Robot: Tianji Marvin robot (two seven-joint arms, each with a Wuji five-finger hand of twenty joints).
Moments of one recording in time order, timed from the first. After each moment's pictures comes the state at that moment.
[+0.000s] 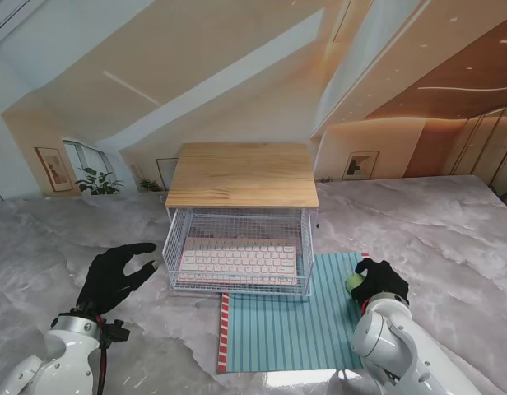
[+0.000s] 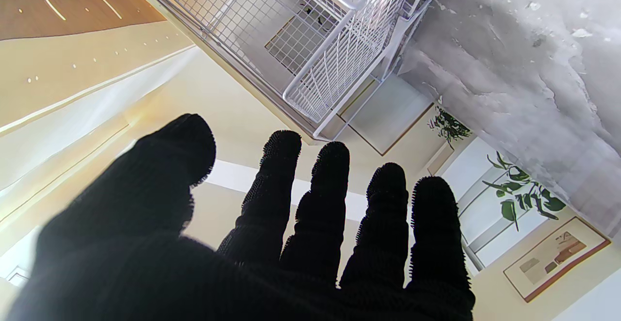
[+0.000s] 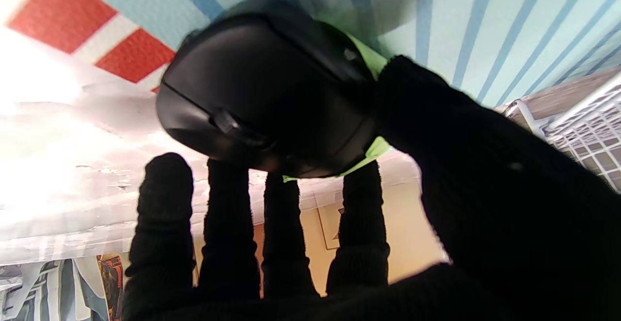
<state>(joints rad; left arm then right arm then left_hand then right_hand) 1.93 -1.15 -1.49 -1.85 0.53 -0.11 0.24 -1.59 -1.14 1.19 -1.52 -0.72 0.69 -0.14 0.71 -0.29 0.43 0.20 0.63 0.19 0.33 0.25 0.58 0.24 0.34 0.31 0.26 0.29 0.46 0.37 -0.05 0.27 0.97 0.49 0.56 -0.88 1.07 -0.09 0.41 -0.20 0.73 0.43 0.29 0.10 0.96 0.48 0.53 0.13 0.82 0.49 0.36 0.26 1.35 0.75</state>
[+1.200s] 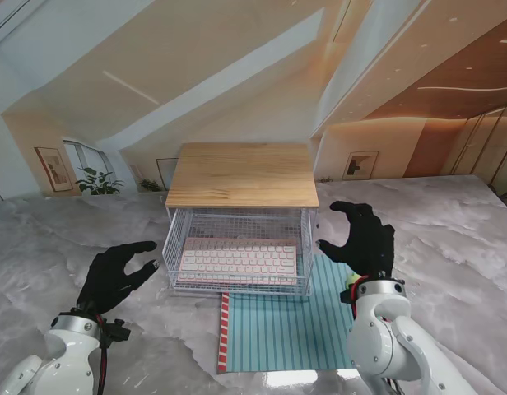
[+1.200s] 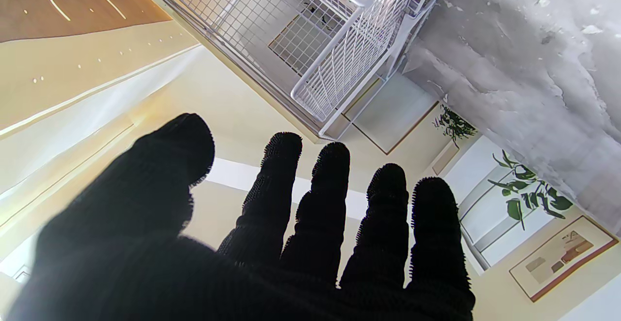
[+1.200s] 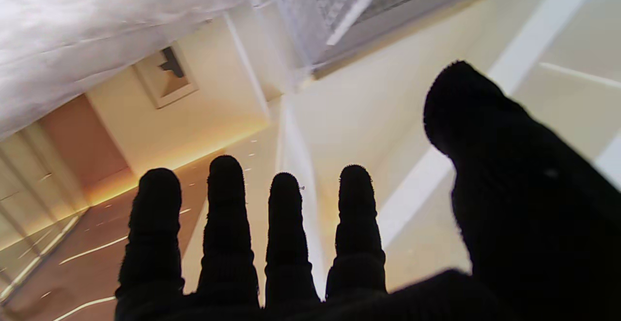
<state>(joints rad) 1.93 -1.15 -1.49 -1.86 0.53 -0.11 0.24 -1.72 -1.17 1.25 -1.84 -0.76 0.35 -0.40 0.71 -0.29 0.42 0.20 0.63 0.20 0.30 0.24 0.58 0.24 0.32 0.31 0.26 0.29 0.45 0.37 -0.05 0.27 0.96 0.48 0.48 -0.76 0.85 -0.06 0.31 -0.14 0.66 0.41 0.24 0.06 0.84 0.38 0.40 0.14 0.66 0.41 0.14 0.36 1.19 0.77</state>
